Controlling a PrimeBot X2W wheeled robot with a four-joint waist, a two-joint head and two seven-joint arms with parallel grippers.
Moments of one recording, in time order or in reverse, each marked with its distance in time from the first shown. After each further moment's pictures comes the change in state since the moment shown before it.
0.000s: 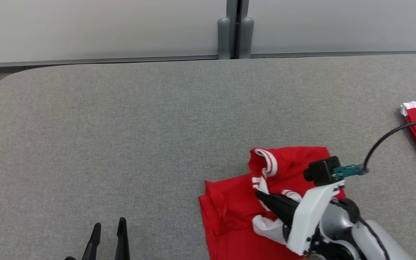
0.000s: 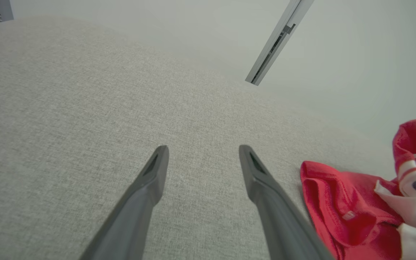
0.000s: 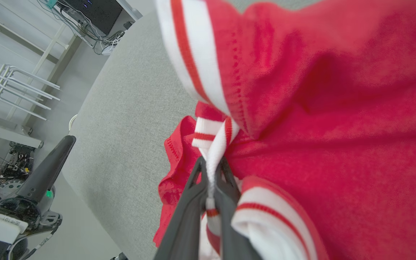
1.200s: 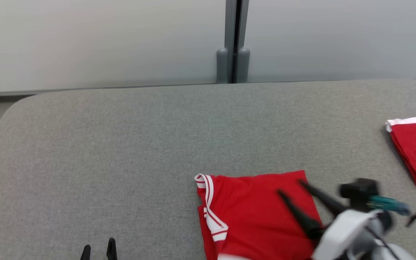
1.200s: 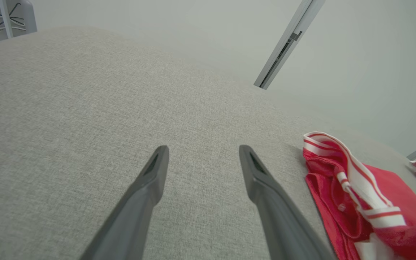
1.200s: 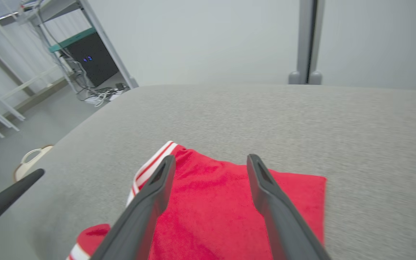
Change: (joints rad) left arm 0.044 0.000 0.046 0.068 0.008 -0.018 0.000; right arm 0.072 -0.065 0.061 -0.027 -0.130 0.000 -0.373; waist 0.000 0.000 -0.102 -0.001
